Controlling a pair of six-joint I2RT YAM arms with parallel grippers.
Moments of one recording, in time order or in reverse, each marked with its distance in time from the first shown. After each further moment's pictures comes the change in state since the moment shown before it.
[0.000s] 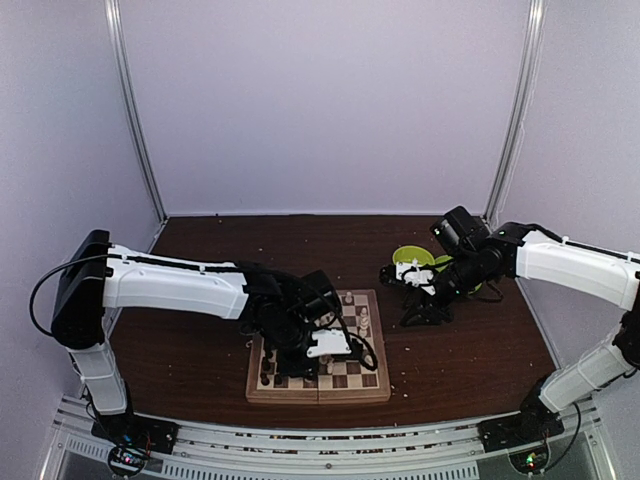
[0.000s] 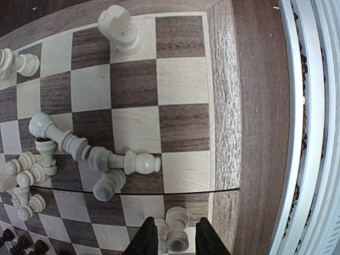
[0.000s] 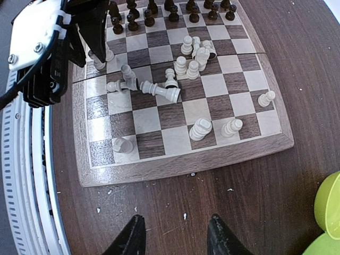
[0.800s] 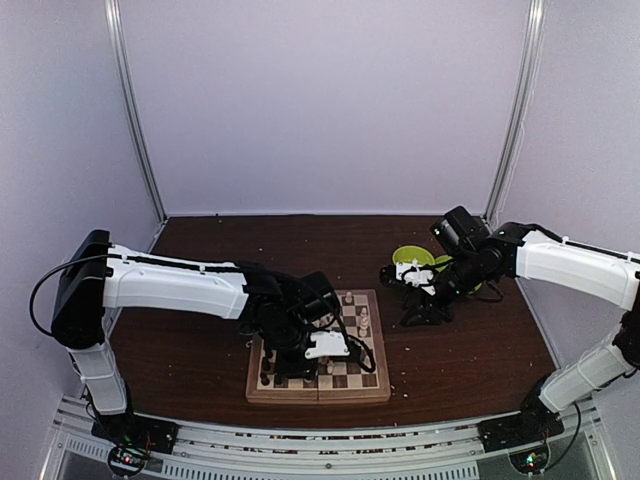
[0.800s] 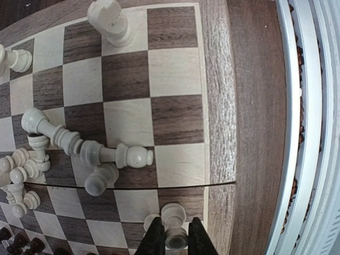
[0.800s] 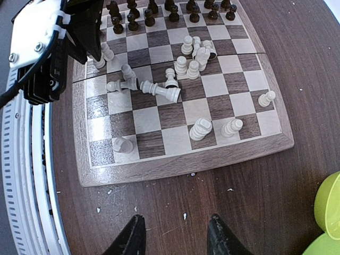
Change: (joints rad) left arm 0.000 0.000 0.000 -0.027 0.005 0.008; right arm 0.000 0.000 0.000 -0.001 0.000 -0.002
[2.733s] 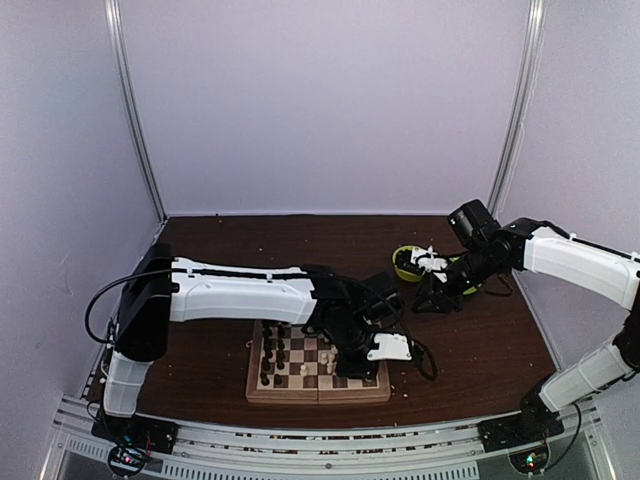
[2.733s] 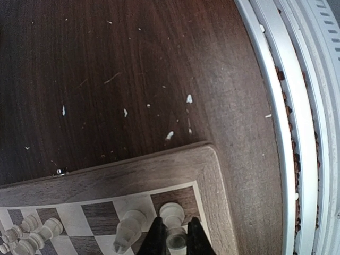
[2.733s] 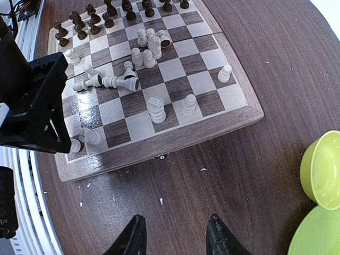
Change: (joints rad) left arm -0.096 0.332 0.466 -0.026 0.045 0.099; right arm -0.134 -0.016 -0.005 0.005 -0.007 0.023
